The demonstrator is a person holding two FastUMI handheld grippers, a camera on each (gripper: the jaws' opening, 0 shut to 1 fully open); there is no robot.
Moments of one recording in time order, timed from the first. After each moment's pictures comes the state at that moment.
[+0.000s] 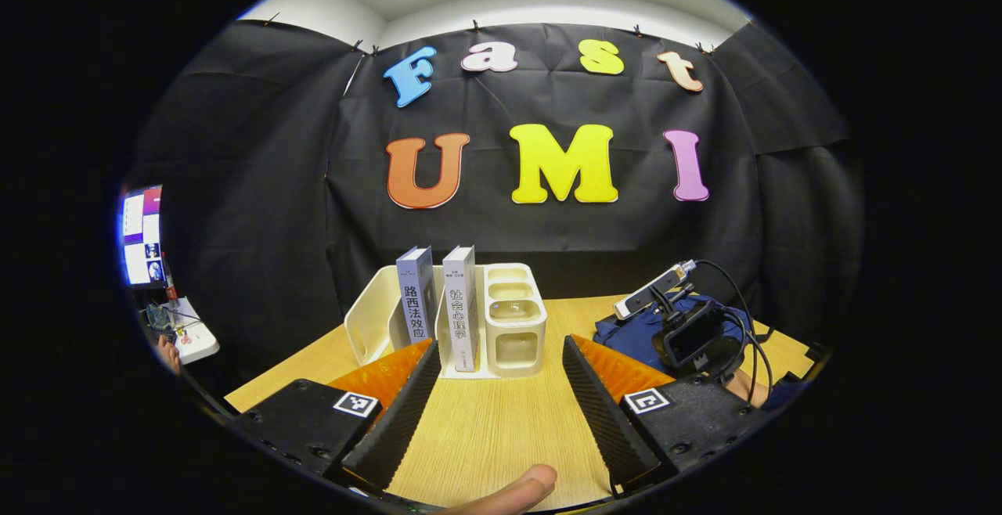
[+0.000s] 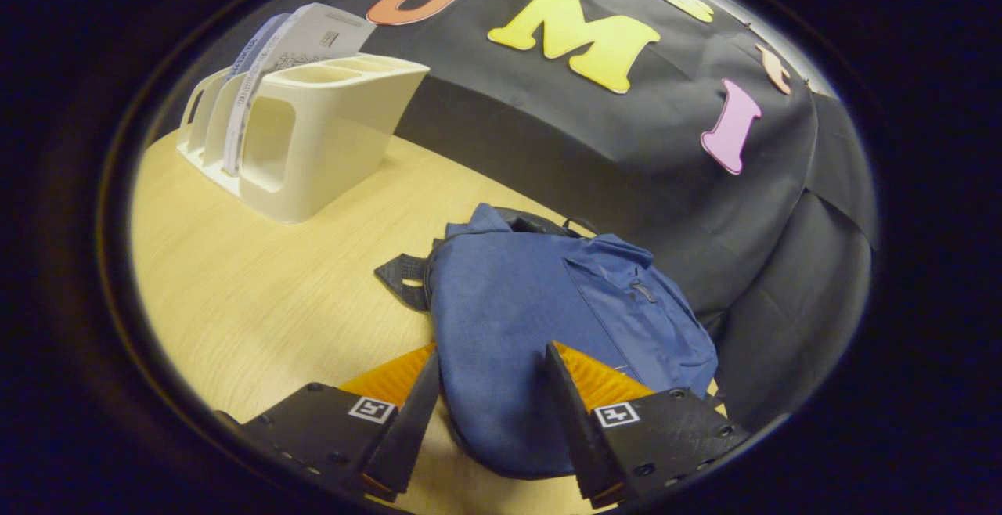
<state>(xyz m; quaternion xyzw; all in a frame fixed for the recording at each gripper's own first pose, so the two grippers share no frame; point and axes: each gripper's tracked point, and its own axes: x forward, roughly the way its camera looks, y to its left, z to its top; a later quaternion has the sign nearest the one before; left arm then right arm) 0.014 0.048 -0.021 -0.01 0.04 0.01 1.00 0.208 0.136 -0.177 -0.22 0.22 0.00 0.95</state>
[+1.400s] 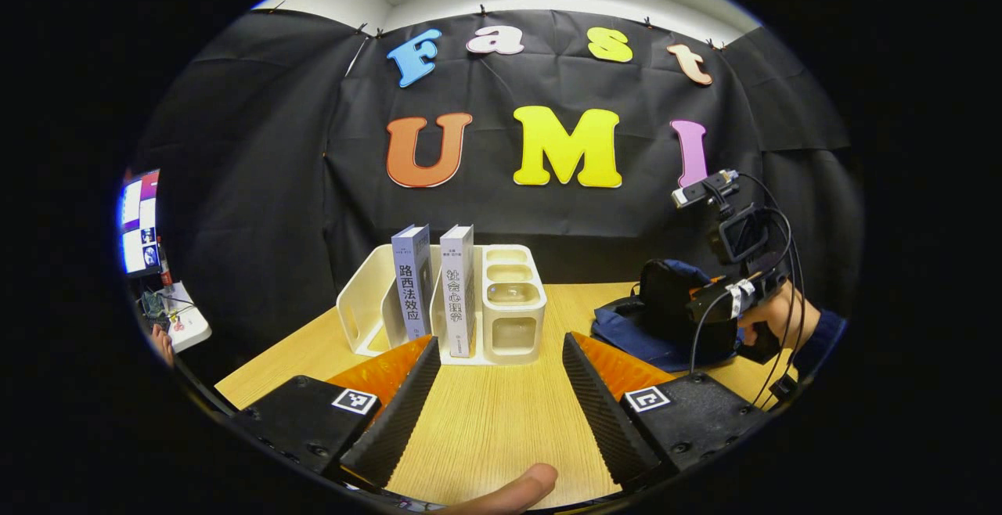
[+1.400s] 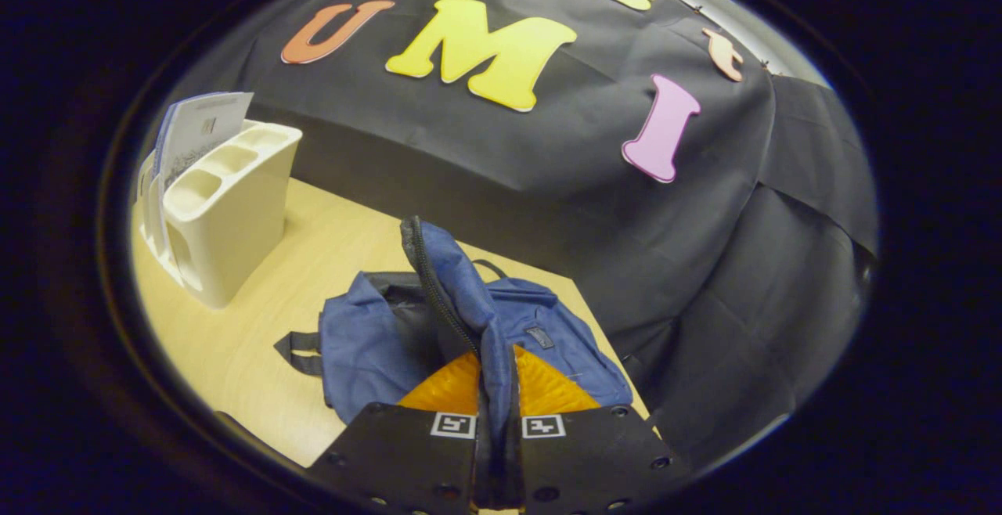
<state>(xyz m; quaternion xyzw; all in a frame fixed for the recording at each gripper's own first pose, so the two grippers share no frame) 0.023 0.044 -0.038 -0.03 0.07 0.00 1.00 0.241 0.043 -0.052 -0.17 0.18 -0.08 0.97</state>
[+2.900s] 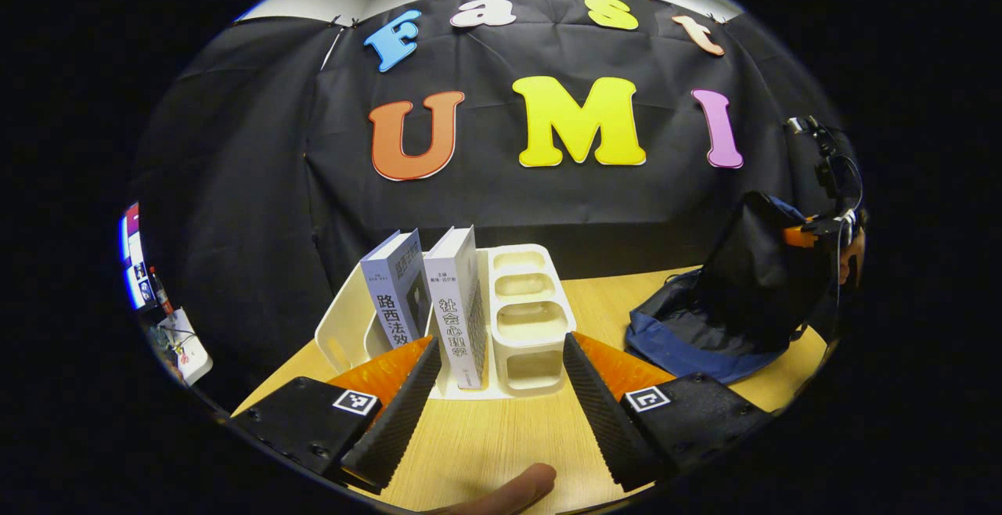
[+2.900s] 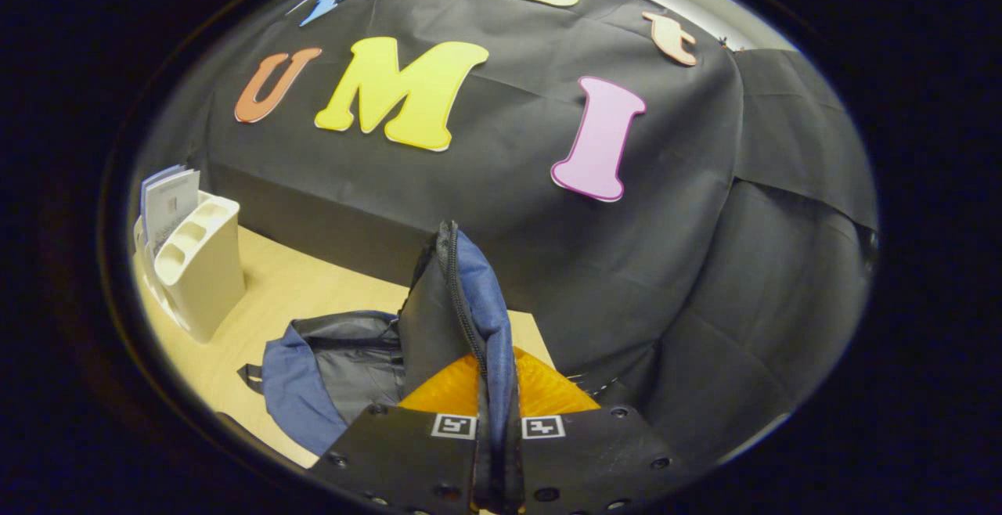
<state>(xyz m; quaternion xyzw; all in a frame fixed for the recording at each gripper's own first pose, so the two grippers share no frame) 0.145 0.064 -0.029 0.01 0.12 0.03 0.99 0.278 -0.083 0.029 -0.12 0.13 -0.06 0.98</state>
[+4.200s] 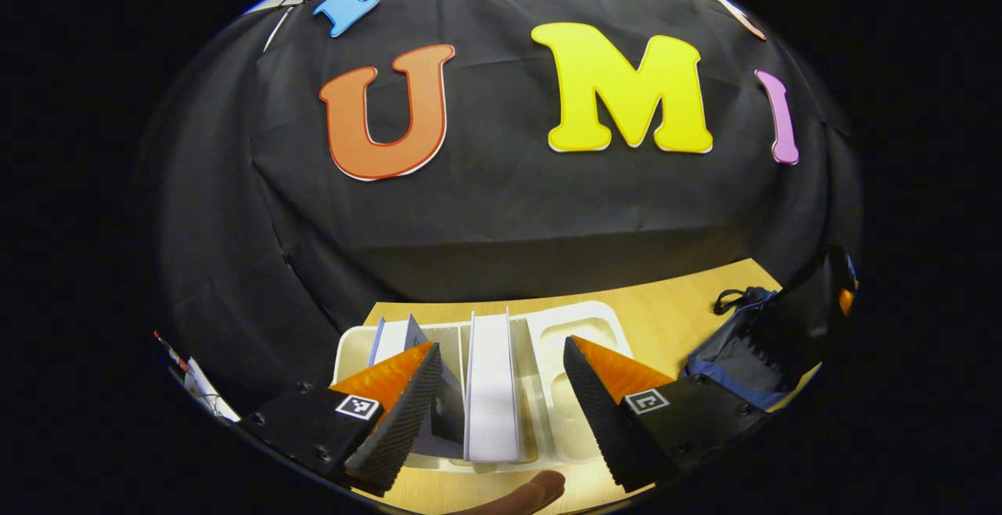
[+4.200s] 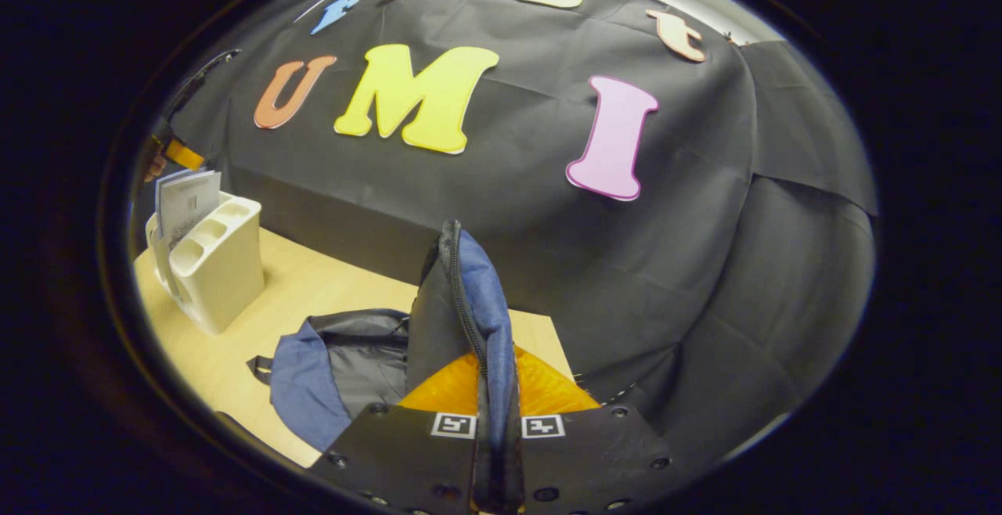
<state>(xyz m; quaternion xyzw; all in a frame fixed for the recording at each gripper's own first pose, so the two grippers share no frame) 0.334 0.130 0.014 0.04 0.25 0.00 0.97 0.275 -0.086 0.020 -0.11 0.12 -0.01 0.99</state>
